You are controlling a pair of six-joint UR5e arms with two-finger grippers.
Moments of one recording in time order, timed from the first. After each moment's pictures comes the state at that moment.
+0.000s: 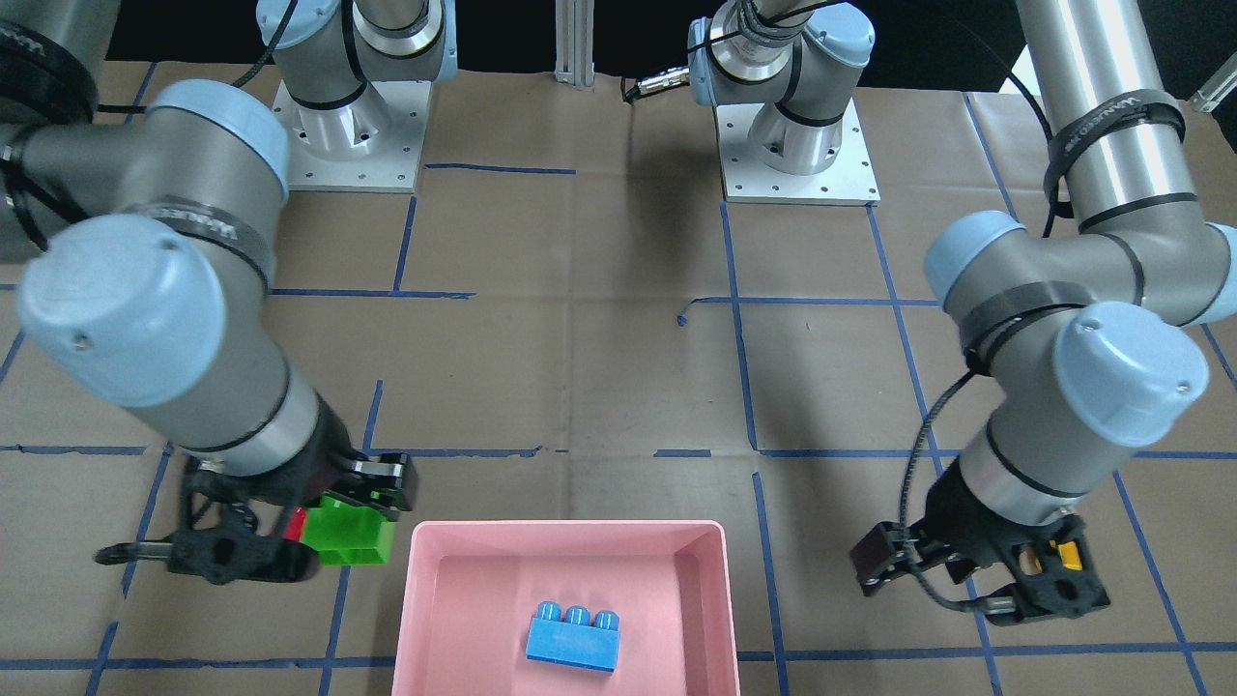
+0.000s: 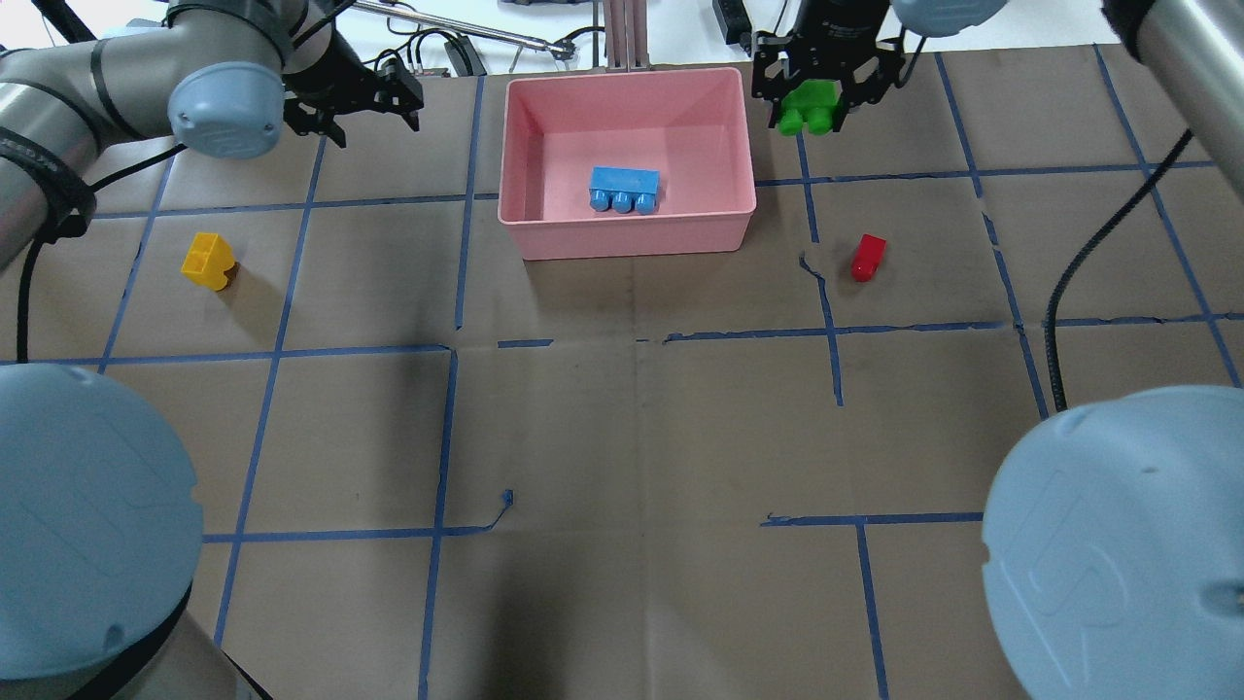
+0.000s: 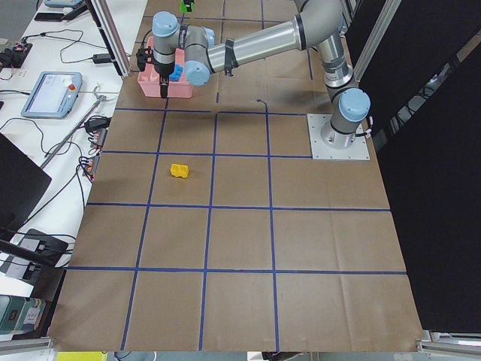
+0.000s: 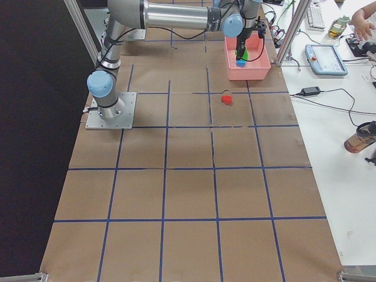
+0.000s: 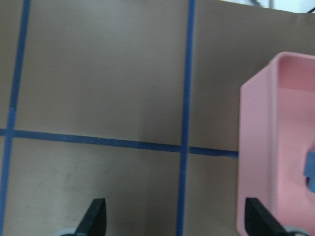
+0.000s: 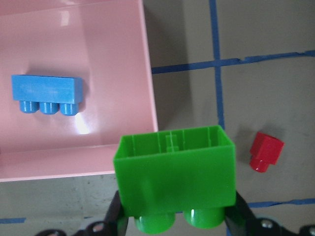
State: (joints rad) left arm -1.40 -2.07 -1.40 -1.05 1.48 0.02; right arm 1.67 -1.03 1.13 -1.68 -1.52 0.20
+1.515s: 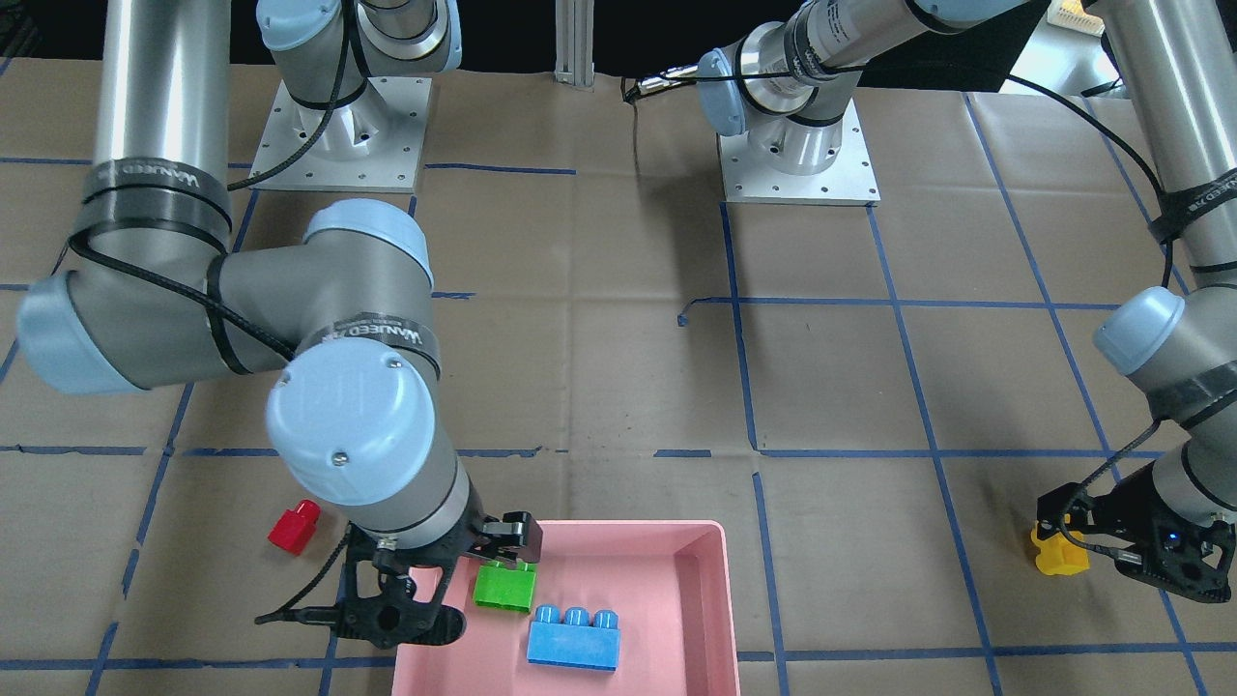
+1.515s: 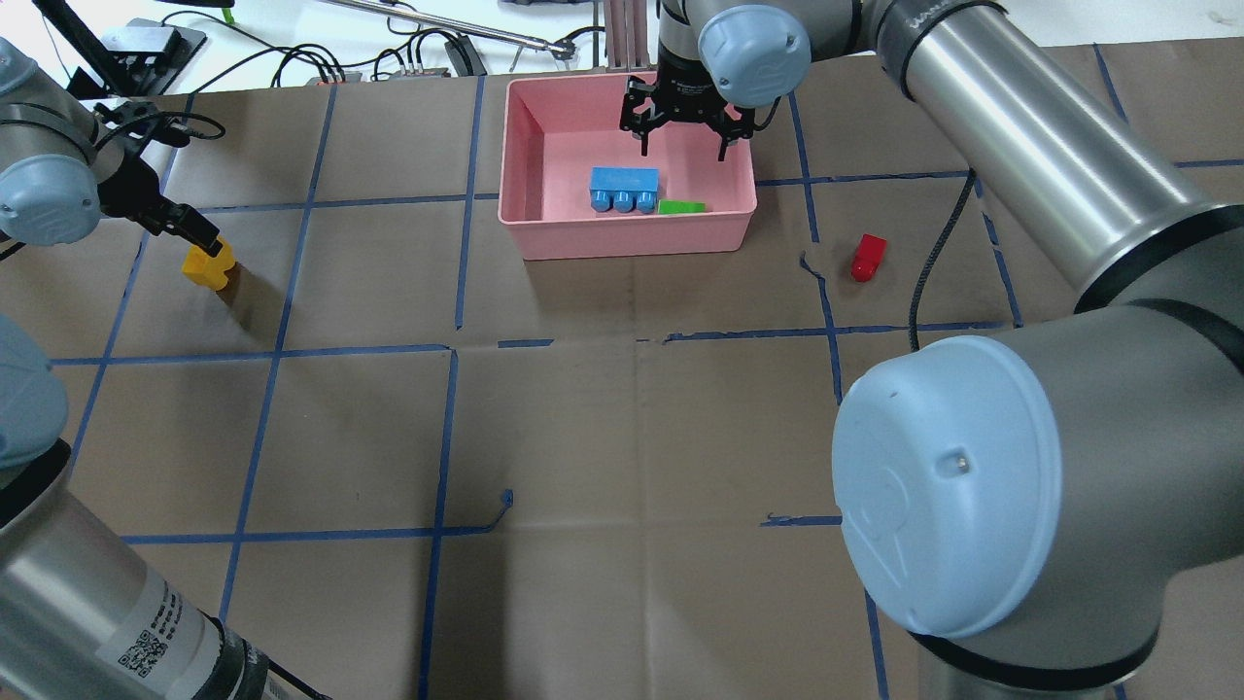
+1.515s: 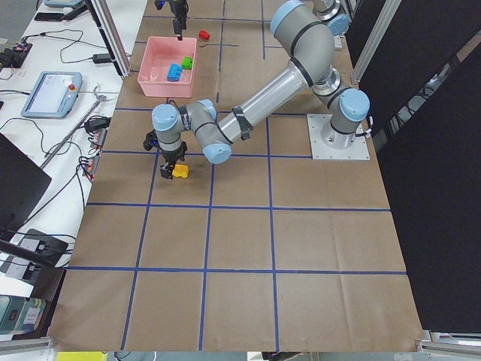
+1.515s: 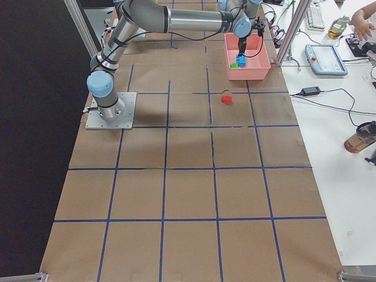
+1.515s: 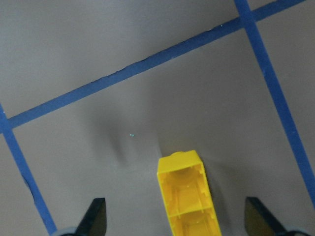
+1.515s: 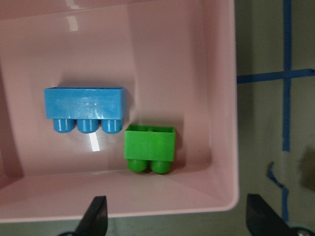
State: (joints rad) left arm -1.08 -2.22 -1.45 -0.99 1.56 0.88; right arm 1.73 -0.93 1.04 -1.69 -1.52 0.24
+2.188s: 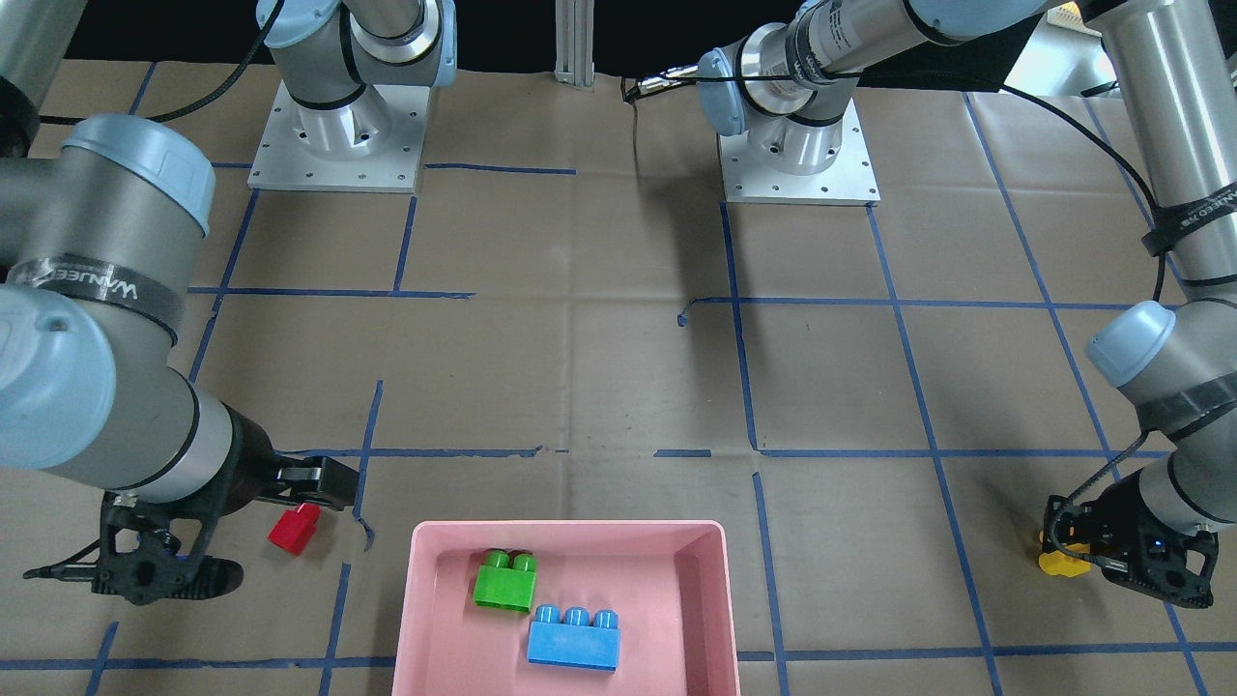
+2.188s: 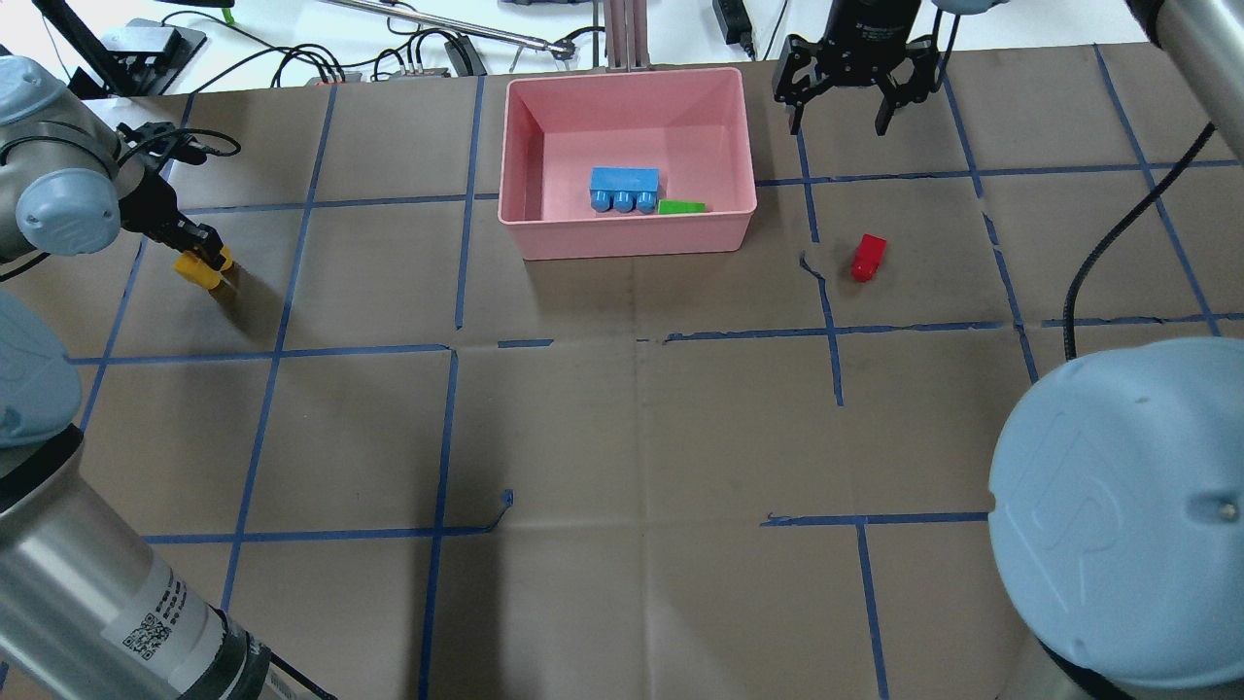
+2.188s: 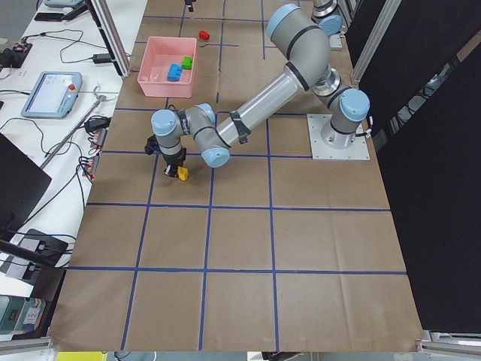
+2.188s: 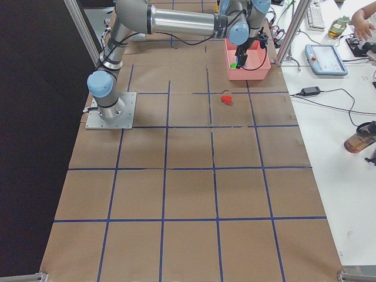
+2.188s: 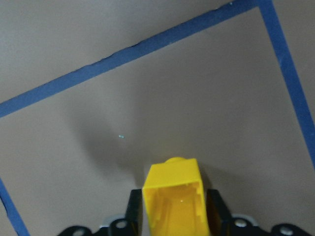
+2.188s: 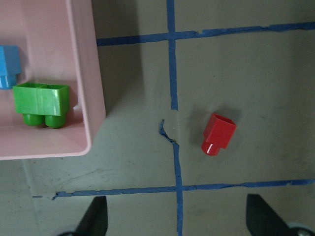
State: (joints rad) left arm -1.09 -2.23 -1.44 -1.00 1.57 0.85; right arm 1.53 -1.04 1.18 -1.57 -1.53 0.05
